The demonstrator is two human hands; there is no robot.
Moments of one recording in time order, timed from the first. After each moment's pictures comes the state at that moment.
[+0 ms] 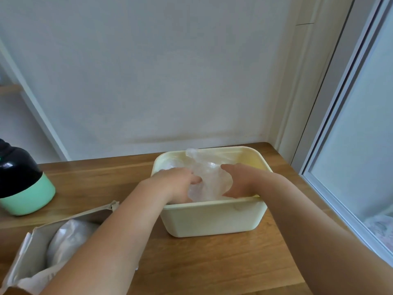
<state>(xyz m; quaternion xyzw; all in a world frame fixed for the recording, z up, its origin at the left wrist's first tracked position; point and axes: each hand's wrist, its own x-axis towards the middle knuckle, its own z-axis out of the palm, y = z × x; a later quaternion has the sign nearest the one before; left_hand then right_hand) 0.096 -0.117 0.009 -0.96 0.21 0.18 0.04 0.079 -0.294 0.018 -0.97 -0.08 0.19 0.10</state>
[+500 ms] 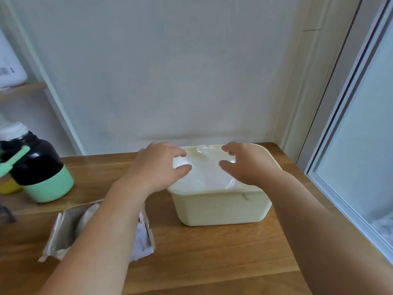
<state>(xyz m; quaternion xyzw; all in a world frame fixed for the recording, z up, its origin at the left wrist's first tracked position) 0.062 -0.066 0.035 -0.98 0.14 -0.08 -0.12 0.054 -0.275 0.038 -0.98 -0.06 -0.05 0.19</state>
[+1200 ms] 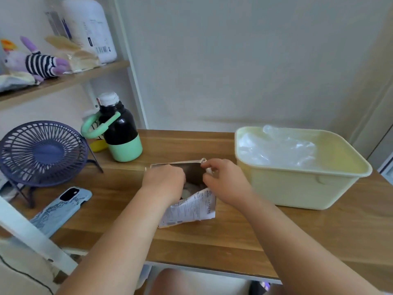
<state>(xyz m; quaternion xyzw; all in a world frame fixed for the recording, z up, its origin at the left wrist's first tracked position) -0.020 0.033 -0.008 -0.99 -0.02 0.08 0.08 0.008 -0.111 -0.033 -0.91 -0.17 0.01 0.38</state>
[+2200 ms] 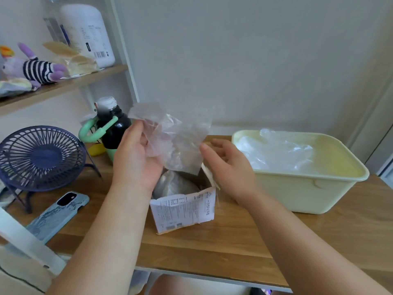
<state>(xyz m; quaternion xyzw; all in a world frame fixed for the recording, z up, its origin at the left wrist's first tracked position) -0.014 0.050 0.025 -0.40 -0.02 -0.19 -0.90 -0.002 -0.120 0.000 -0.80 -0.13 -0.02 0.59</state>
